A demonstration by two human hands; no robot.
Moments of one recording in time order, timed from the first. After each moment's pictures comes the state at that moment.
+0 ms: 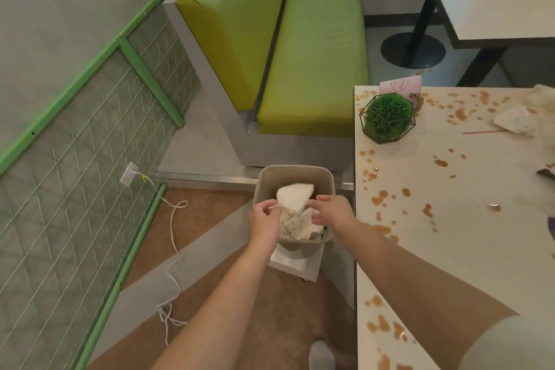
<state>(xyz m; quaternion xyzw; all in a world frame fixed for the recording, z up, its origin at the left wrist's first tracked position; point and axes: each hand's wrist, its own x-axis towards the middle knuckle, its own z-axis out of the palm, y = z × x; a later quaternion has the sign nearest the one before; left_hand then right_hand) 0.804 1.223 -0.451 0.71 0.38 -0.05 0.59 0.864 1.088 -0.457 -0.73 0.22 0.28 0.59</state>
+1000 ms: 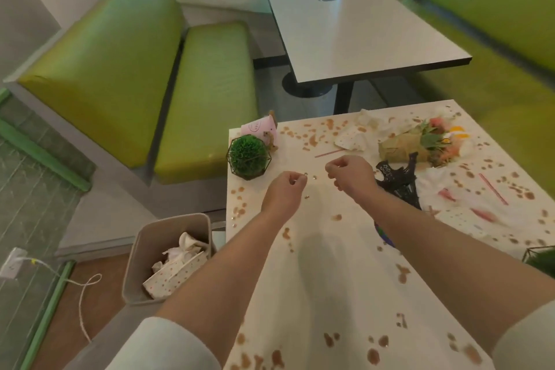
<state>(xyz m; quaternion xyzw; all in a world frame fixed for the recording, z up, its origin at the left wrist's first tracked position) 0.927 0.925 -0.373 0.84 0.08 -0.13 0.52 0.937 0.770 -0.351 -0.84 0.19 0.04 0.50</state>
